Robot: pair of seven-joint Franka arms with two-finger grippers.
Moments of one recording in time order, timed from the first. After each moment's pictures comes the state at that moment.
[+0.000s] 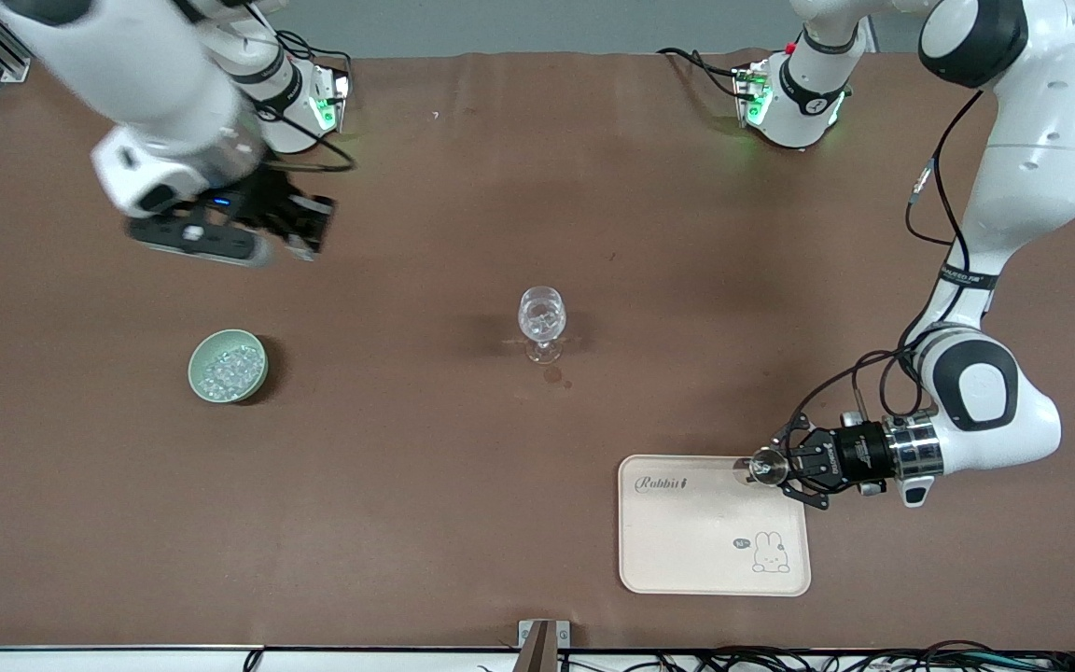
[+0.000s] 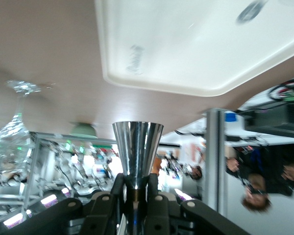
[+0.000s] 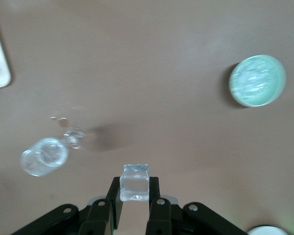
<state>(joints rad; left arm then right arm) 0.27 0.92 -0.36 -1.38 -1.16 2.03 -1.04 0.25 0.18 0.29 -1.44 0.01 1.60 0.78</state>
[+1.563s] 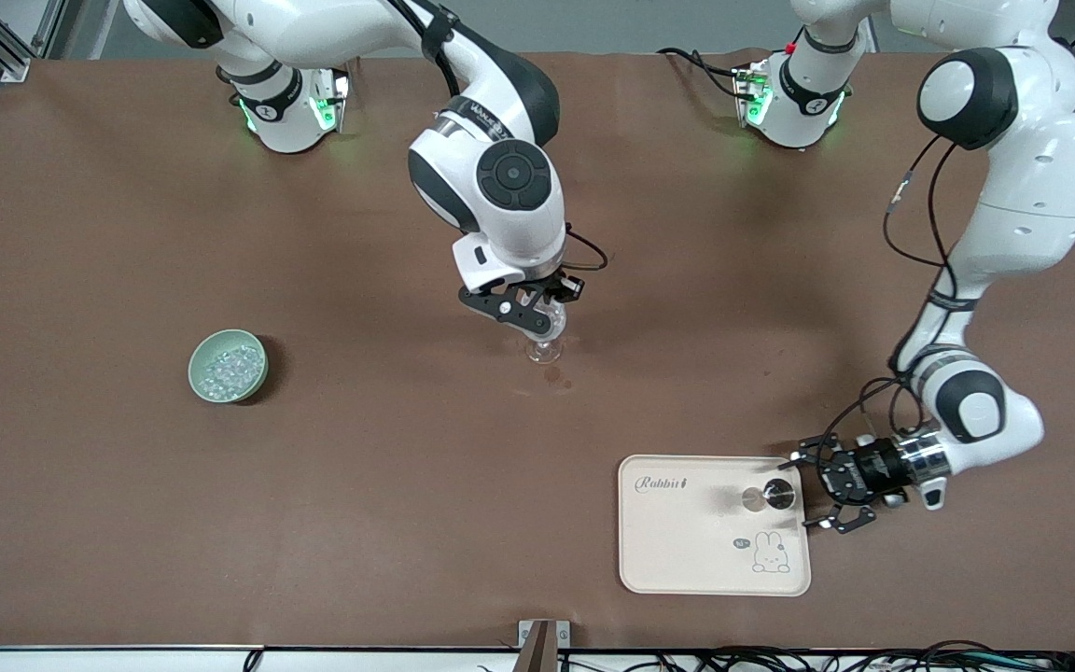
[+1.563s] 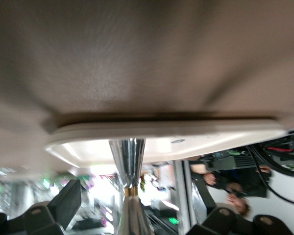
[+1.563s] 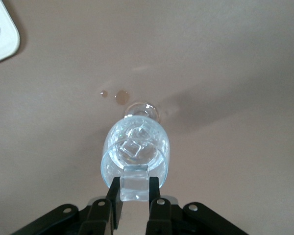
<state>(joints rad) 0.33 1.05 -0.31 -1.30 -1.05 2.10 -0.81 0.59 0.67 0.28 -1.21 -0.07 1.82 1.25</state>
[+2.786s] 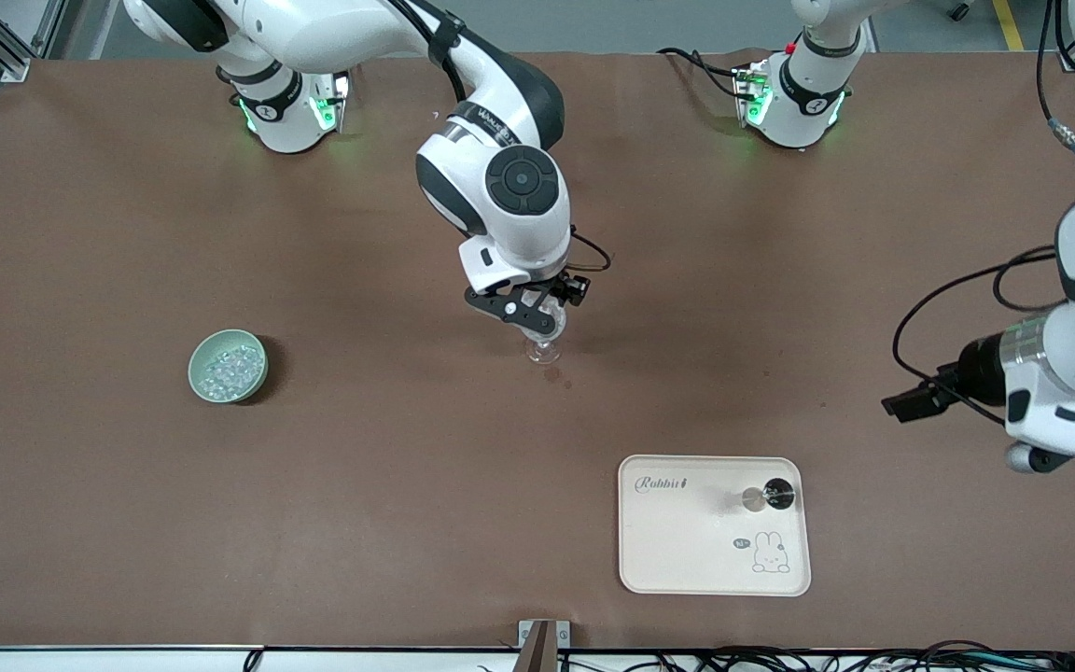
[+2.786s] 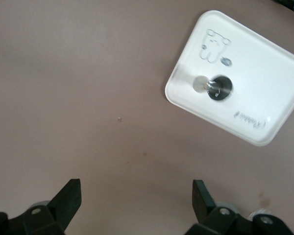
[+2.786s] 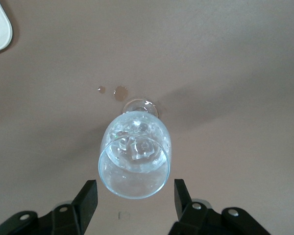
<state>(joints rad) 0.37 0.47 -0.63 -1.29 0.20 1.63 -0.60 0.59 0.68 0.28 -1.20 -0.07 1.82 1.25</state>
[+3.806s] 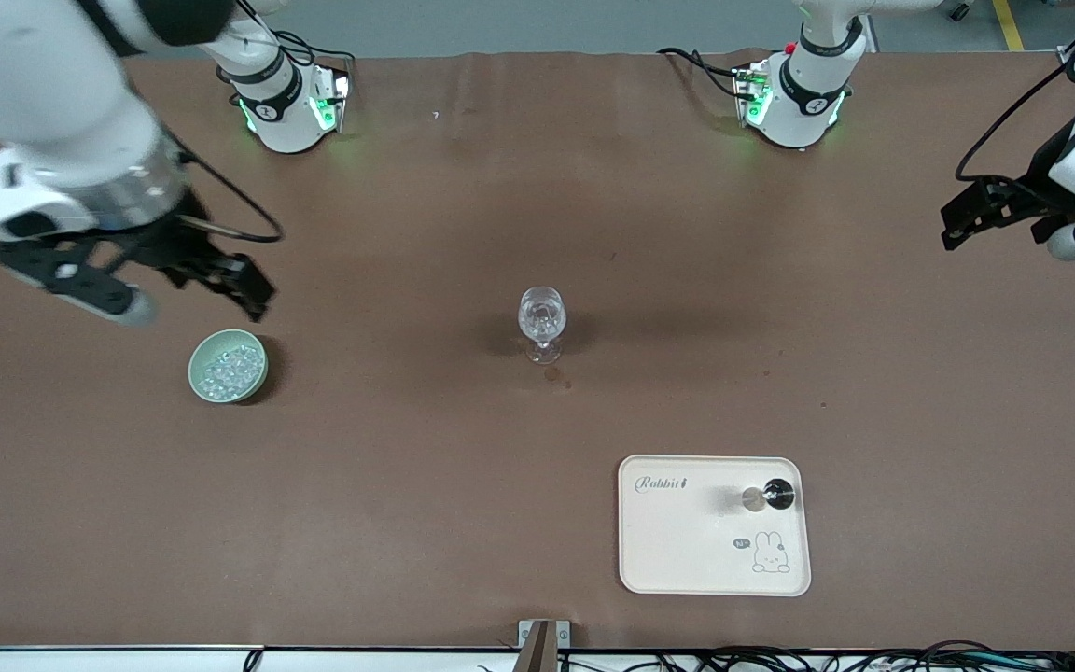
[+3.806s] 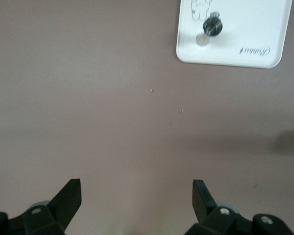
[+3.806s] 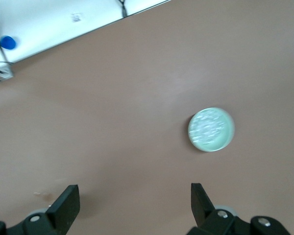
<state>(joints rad) -0.04 -0.05 -0.08 -1.59 0.04 1.53 -0.15 0.13 0.26 0.22 -1.15 -0.18 1.47 0.69</state>
